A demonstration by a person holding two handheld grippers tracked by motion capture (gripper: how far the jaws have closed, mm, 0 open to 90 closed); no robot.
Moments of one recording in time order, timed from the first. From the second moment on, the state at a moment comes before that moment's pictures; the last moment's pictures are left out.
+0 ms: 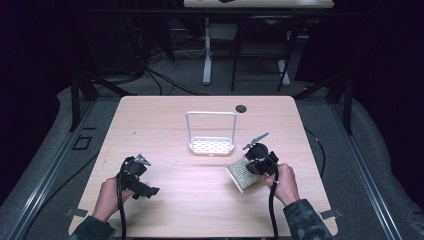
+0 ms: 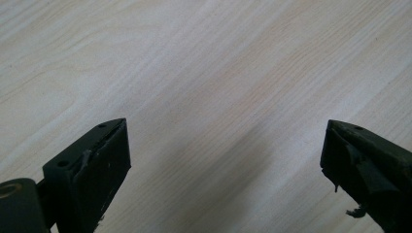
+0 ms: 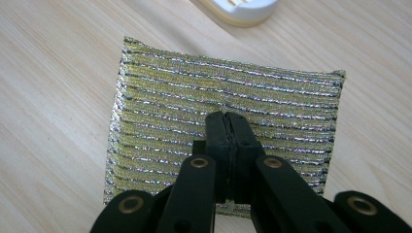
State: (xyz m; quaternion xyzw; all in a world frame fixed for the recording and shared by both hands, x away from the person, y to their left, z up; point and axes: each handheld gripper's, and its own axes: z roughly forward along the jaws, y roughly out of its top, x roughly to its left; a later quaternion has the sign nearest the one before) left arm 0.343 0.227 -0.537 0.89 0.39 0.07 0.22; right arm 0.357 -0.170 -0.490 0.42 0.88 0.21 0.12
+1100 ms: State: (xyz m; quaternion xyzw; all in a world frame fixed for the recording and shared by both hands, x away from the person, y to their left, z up) left arm 0.343 0.228 -0.536 0.89 0.39 0.07 0.22; right arm 0.375 -0.123 -0.492 0.37 0.89 0.22 0.12
